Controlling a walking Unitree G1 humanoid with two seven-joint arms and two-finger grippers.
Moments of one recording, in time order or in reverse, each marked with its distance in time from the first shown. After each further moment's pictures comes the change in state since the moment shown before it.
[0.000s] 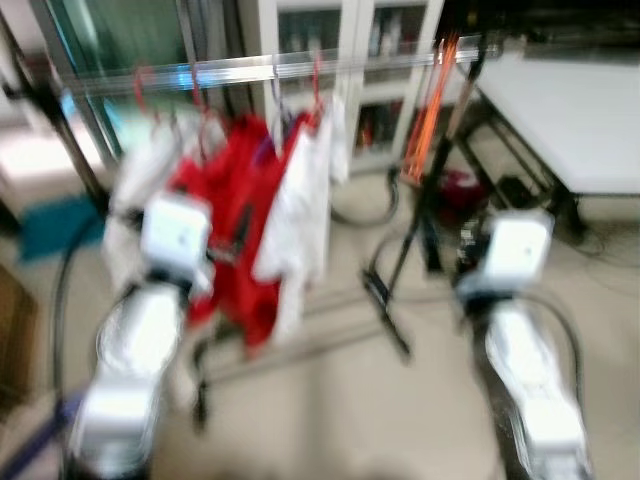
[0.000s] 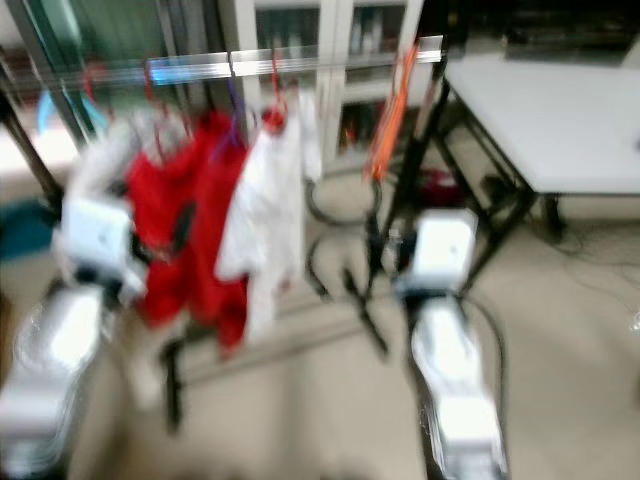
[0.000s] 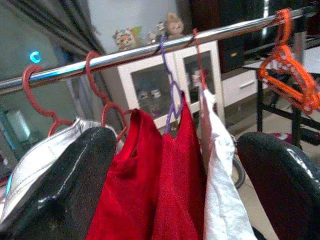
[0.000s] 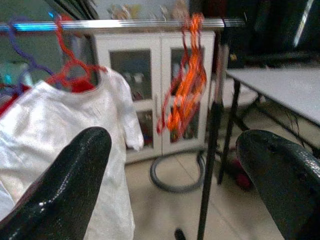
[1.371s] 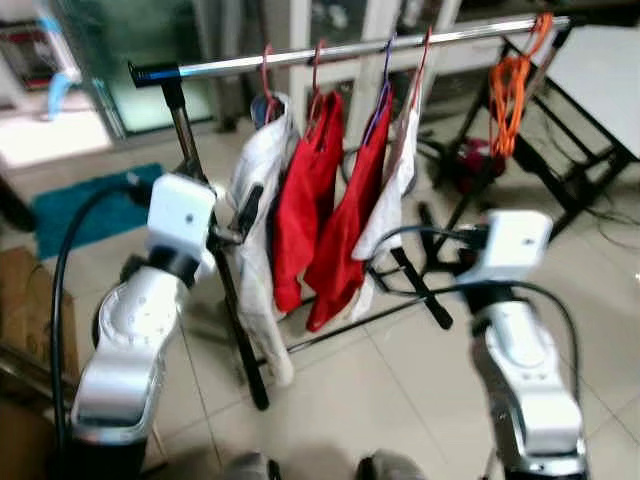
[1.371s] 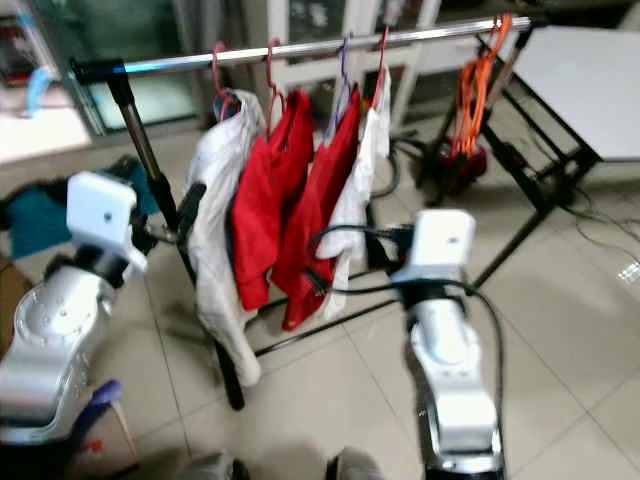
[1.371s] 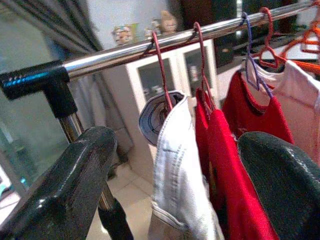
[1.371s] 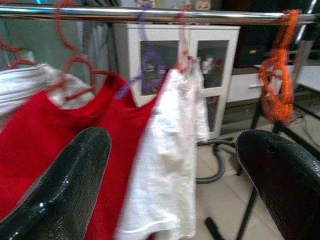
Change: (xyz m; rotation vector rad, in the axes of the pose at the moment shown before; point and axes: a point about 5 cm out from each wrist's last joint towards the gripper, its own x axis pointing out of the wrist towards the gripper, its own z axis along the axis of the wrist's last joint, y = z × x) left arm 0.018 0.006 0.018 0.054 -0.054 -0.055; right arm 0.005 0.009 0.011 -0.014 -0.047 0.058
